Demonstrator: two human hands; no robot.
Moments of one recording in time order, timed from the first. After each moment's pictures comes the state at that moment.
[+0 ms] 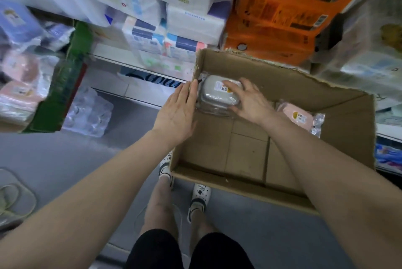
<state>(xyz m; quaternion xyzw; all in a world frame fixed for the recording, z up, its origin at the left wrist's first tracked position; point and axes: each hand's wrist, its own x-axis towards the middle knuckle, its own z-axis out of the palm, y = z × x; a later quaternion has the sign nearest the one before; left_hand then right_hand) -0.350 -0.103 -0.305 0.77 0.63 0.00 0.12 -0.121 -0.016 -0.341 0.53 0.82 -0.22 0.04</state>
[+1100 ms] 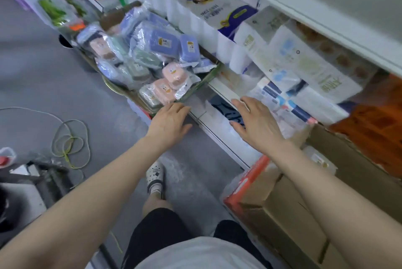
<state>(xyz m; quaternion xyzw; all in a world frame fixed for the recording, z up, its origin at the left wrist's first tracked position) -0.612 -0.228 -0.246 0.59 0.80 0.10 0.05 -0.399 -0.071 -0.226 0.27 0.96 -0.06 -0.06</state>
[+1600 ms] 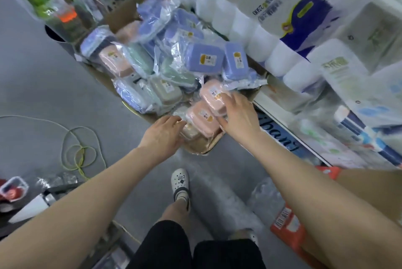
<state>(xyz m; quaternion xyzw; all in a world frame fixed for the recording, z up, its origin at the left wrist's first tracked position) -0.868 -0.216 -0.302 0.63 0.76 0.03 0.15 -0.701 -0.036 -0.317 0.35 0.93 -0.11 0.03</state>
